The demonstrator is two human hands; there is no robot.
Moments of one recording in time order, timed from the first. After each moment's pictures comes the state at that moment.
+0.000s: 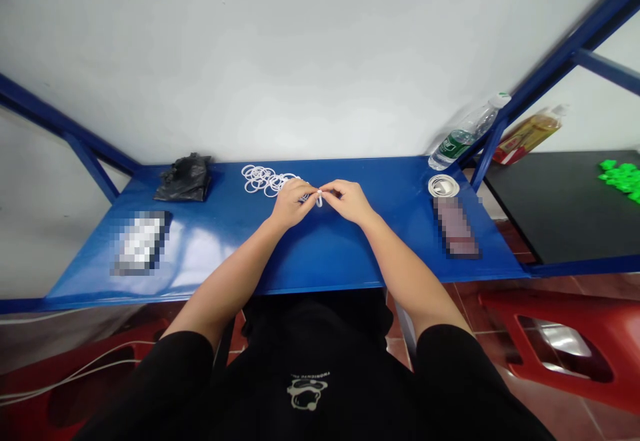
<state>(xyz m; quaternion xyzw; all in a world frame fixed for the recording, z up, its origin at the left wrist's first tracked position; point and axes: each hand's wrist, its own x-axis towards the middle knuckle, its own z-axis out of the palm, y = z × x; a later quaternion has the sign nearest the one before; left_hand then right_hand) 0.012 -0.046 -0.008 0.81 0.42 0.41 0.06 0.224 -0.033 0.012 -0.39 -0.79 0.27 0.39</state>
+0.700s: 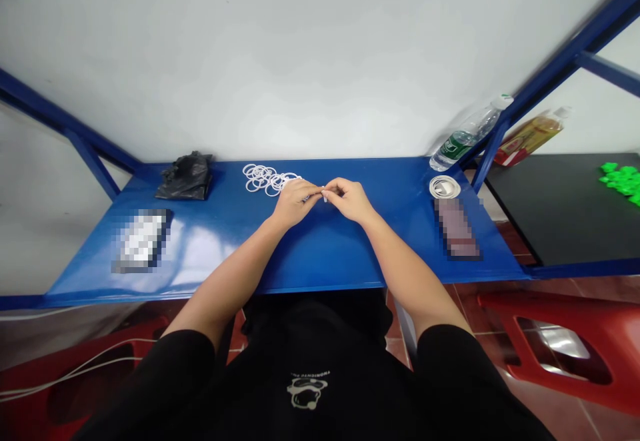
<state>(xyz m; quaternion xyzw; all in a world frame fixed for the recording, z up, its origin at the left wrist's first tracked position) 0.010 -0.038 -0.016 0.82 0.41 0.38 0.07 0.221 -0.030 0.003 -0.40 -0.74 0.37 0.40</state>
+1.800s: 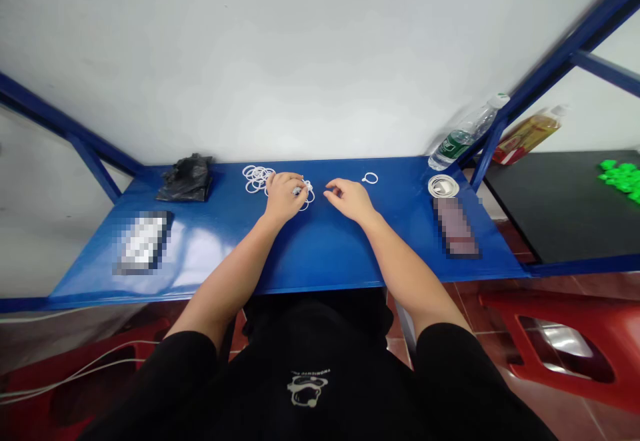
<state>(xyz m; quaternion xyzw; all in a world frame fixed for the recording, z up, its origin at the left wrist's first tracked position) -0.002 -0.039 -0.015 0.73 0.58 0.37 0.02 0.228 -0.019 -0.007 -0.46 -0.79 0.22 0.33</state>
